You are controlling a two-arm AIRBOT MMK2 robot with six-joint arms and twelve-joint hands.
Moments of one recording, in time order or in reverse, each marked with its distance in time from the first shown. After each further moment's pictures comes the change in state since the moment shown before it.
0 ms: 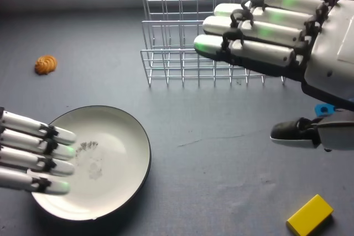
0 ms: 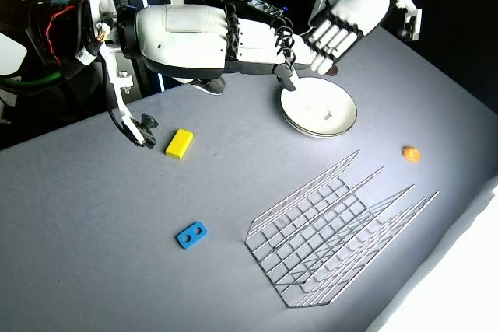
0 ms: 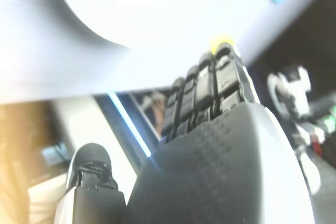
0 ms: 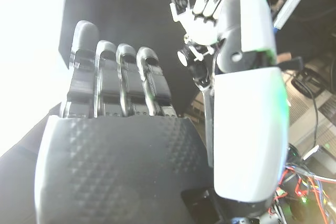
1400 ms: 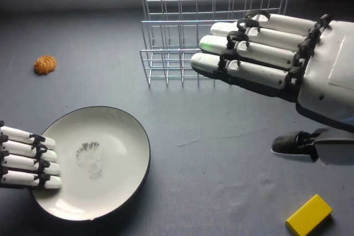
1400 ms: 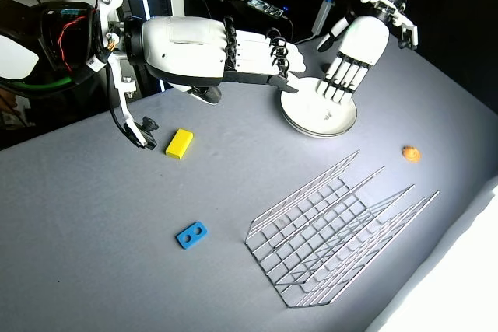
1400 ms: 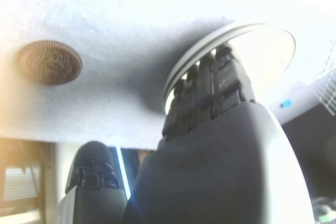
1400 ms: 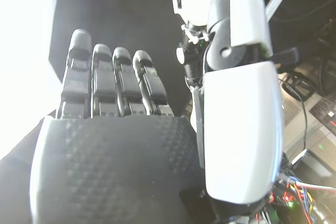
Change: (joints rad) left arm 0.269 -0.065 0.004 -0.164 0.343 0.005; right arm -0.052 -0.028 -0.003 0.003 0.009 -0.061
